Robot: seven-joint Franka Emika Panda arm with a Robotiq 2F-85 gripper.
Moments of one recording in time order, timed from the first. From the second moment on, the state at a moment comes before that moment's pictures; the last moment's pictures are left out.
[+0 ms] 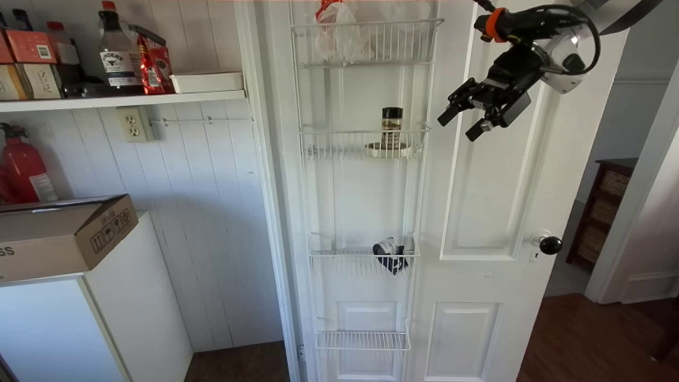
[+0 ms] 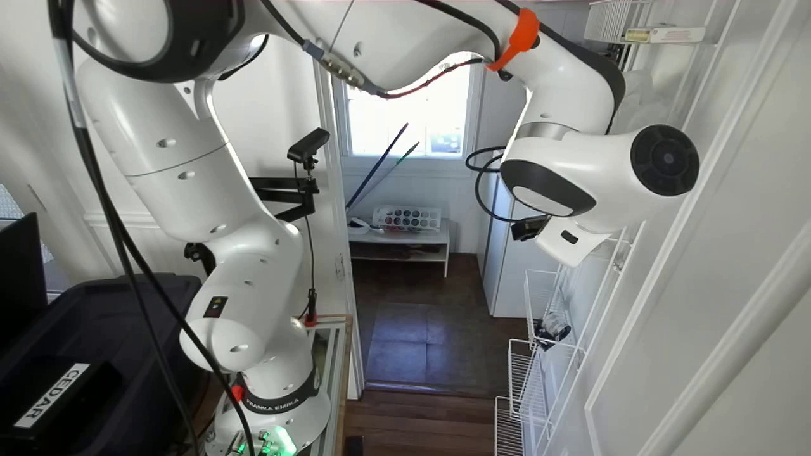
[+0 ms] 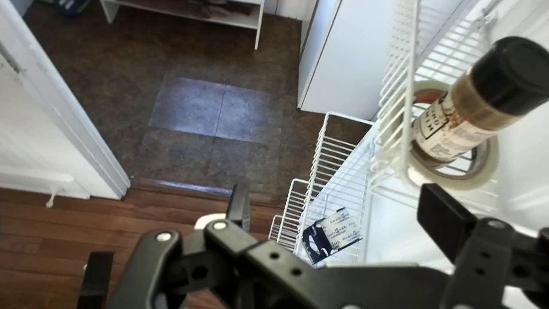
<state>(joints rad) -0.02 -0.21 0.00 -2.36 0.94 2.08 1.03</state>
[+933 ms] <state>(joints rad) -0.02 -0.16 0.01 -2.37 1.38 2.09 1.02</state>
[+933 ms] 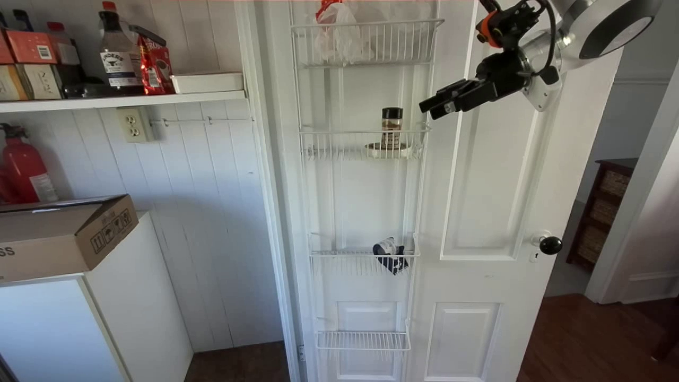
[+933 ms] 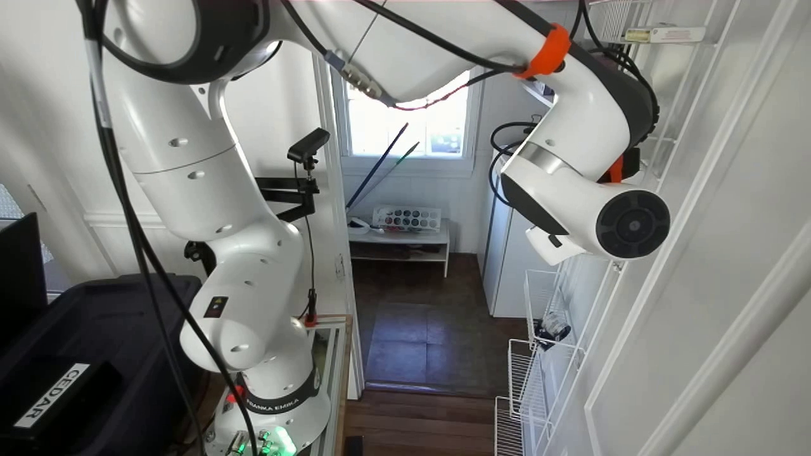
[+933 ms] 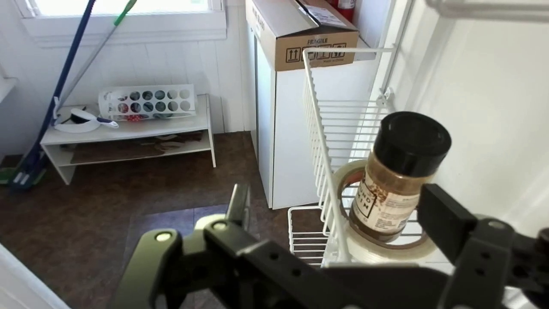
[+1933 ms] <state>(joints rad) 0.02 -0.12 0.06 -2.41 1.79 2.20 0.81</state>
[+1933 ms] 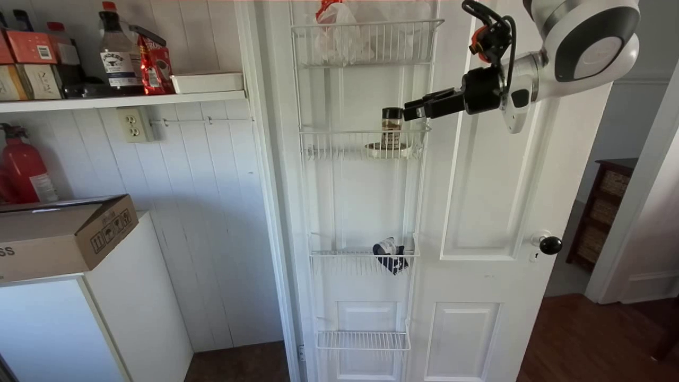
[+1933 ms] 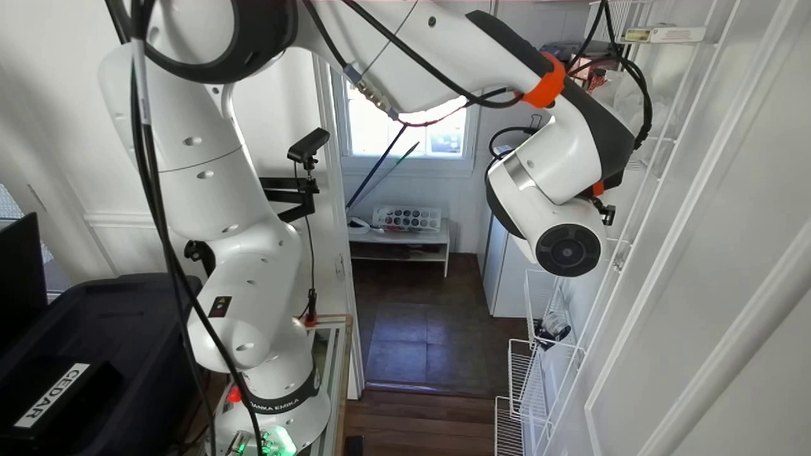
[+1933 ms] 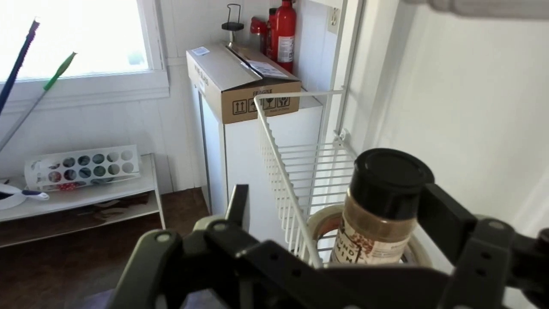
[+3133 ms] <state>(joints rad) 0.06 -0.05 0.09 -2.37 1.99 2.30 0.63</state>
